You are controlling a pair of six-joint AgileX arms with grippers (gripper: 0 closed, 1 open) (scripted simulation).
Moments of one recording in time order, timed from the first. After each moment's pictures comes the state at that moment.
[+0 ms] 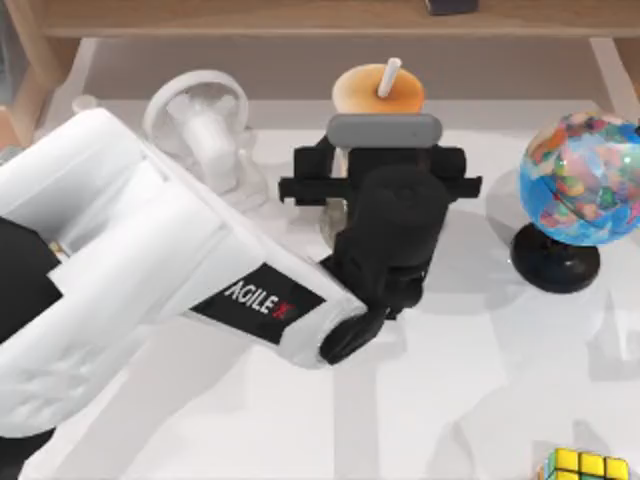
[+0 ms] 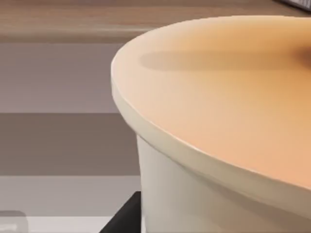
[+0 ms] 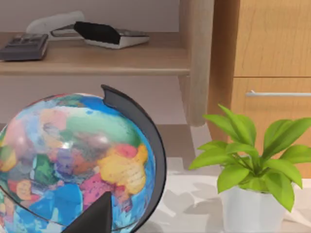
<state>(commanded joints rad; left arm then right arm) -0.88 2.21 1.13 0.94 -0.81 -0.11 0.00 0.00 0.00 0.00 0.00 0.00</state>
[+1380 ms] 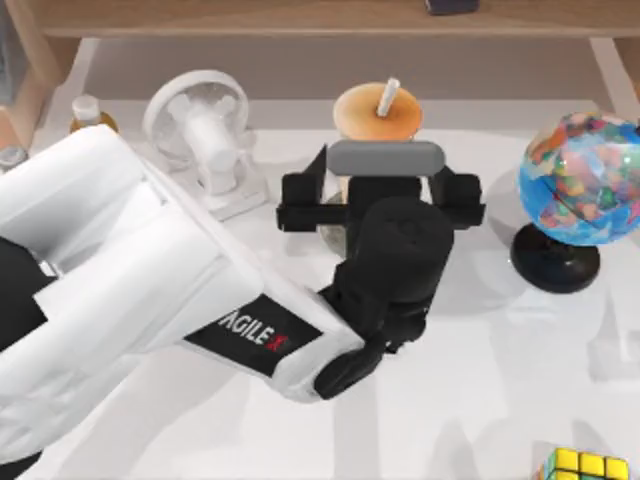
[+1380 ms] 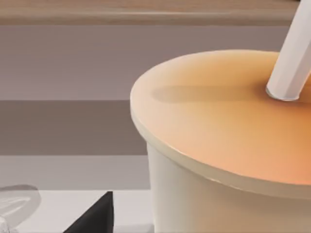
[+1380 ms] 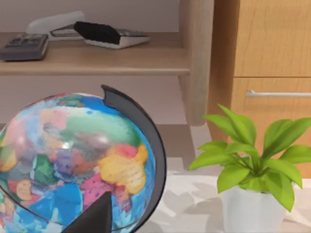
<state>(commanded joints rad) -0.93 2.16 1.04 0.97 -0.87 -0.12 0.00 0.00 0.00 0.00 0.00 0.00</state>
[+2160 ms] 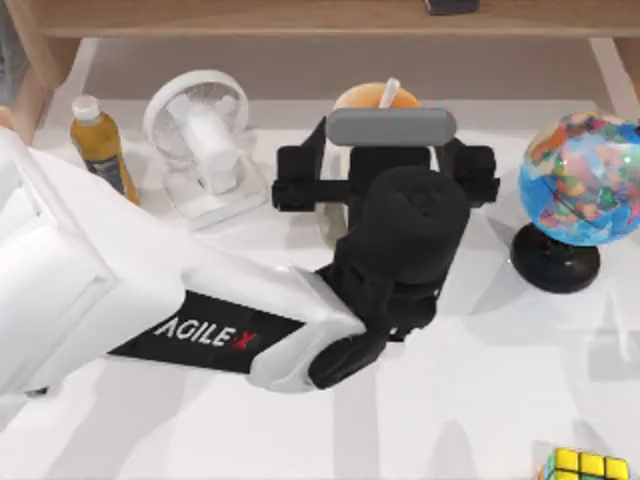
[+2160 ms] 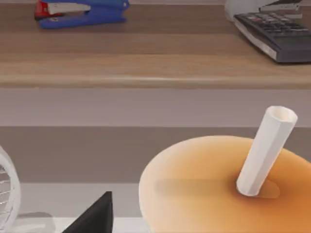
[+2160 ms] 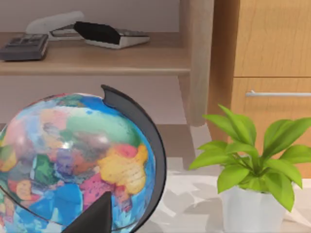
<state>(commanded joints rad) -0.97 1.99 1.02 0.80 -0.91 -0.13 0.00 0.00 0.00 0.00 0.00 0.00</state>
